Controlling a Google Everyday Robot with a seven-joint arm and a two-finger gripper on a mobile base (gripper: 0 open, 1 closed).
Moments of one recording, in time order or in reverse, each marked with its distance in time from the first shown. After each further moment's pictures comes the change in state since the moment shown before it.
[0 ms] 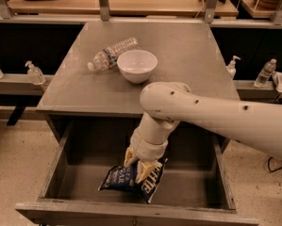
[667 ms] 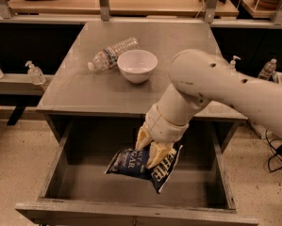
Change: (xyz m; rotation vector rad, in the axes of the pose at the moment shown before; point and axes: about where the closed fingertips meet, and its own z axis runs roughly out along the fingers) arm -0.012 0.010 -0.096 0.157 -0.022 0.048
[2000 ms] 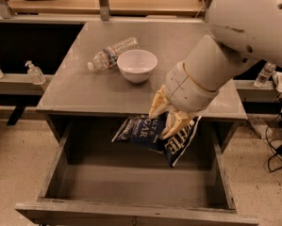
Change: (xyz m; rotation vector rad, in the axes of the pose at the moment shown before) arm -0.016 -0.009 -0.122 0.163 0.066 -0.014
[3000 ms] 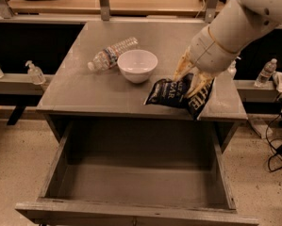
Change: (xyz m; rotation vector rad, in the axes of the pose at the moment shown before) arm 0.097 -0.056 -0.052 0.087 0.145 -0.166
